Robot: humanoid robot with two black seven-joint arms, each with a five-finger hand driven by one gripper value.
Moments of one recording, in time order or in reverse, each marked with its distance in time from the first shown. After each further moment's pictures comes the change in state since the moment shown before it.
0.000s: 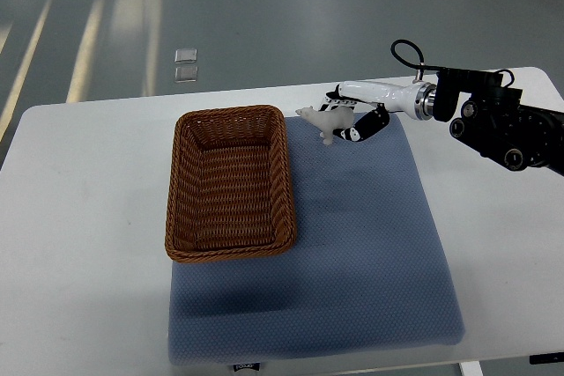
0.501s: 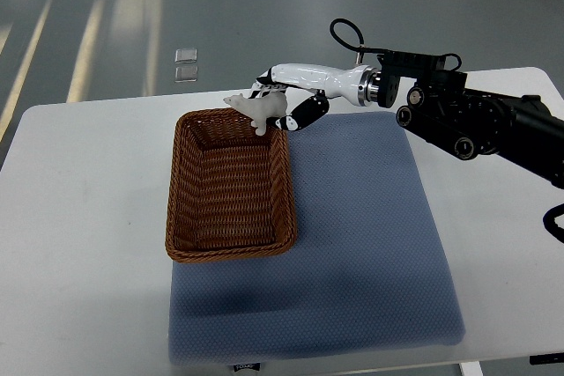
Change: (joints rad) left arm 0.000 0.000 0.000 0.000 0.000 0.000 0.000; right arm 0.083 0.163 0.005 0.001 0.001 -0.034 0.085
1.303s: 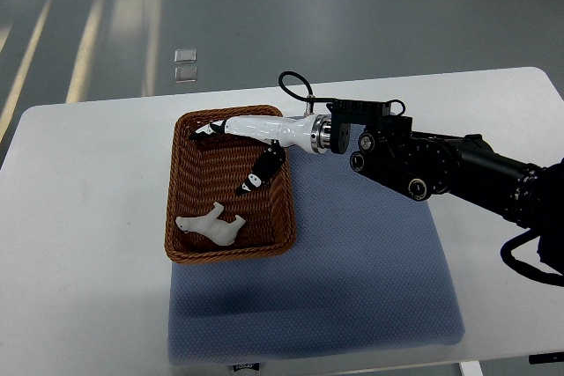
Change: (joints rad) left arm 0.000 0.000 0.000 0.000 0.000 0.000 0.000; right arm -0.077 0.137 -0.013 -0.013 0.002 -0.006 -0.013
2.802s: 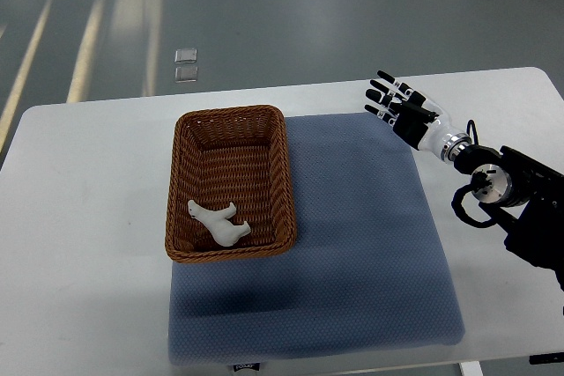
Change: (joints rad) left arm 0.000 0.000 0.000 0.000 0.000 0.000 0.000; right arm -0.362 -0.222 0.436 -0.065 1.267 0.154 -0.278
